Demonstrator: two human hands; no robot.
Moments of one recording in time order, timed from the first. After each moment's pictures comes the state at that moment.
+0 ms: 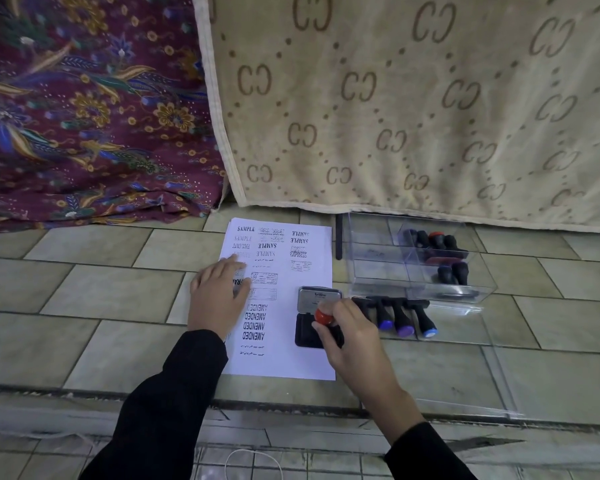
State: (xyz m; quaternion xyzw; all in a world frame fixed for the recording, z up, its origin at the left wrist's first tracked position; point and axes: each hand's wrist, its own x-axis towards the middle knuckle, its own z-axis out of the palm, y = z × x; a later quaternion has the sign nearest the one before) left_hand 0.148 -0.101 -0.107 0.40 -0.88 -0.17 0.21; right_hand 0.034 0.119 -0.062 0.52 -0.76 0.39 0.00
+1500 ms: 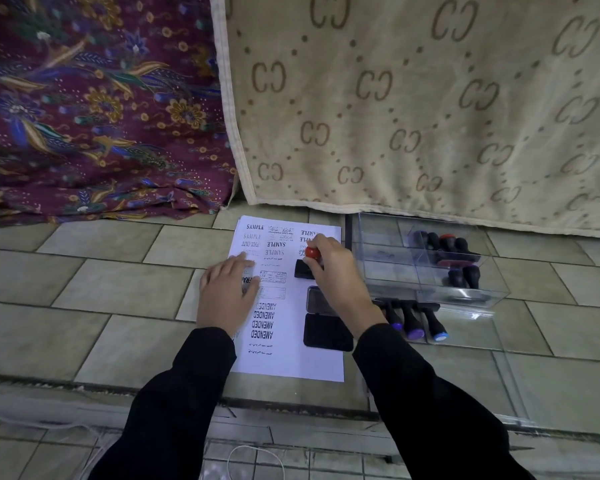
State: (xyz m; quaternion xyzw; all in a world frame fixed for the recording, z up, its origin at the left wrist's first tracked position) left_hand 0.148 -0.100 -0.105 0.39 -0.87 -0.17 0.22; right_hand -0.016 0.016 -0.046 0.49 -0.81 0.32 -0.01
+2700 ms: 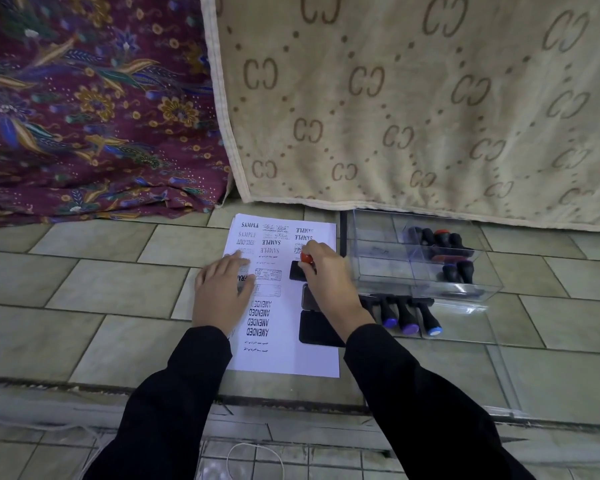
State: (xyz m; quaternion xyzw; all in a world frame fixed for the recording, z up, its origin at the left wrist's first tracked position) left_hand 0.148 -0.100 -0.106 0.39 -0.88 -0.17 0.22; right_hand -0.009 0.018 -0.062 0.49 -0.80 0.35 0.00
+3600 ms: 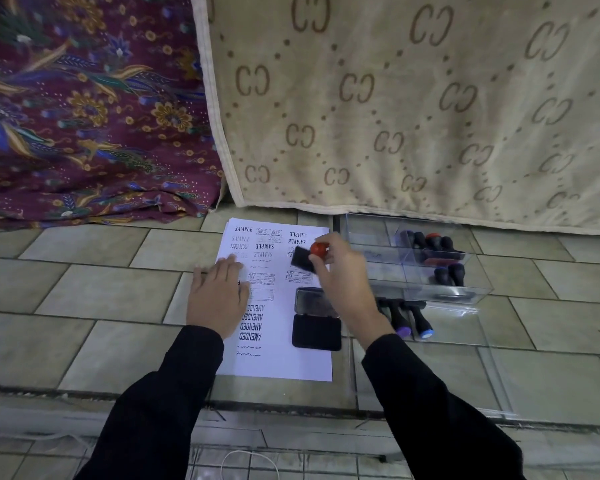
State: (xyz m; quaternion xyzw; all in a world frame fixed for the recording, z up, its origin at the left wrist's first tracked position) left_hand 0.146 -0.094 -0.096 0.37 -0.92 -0.04 0.11; right_hand -0.023 0.040 -0.041 0.43 -0.79 0.44 0.01
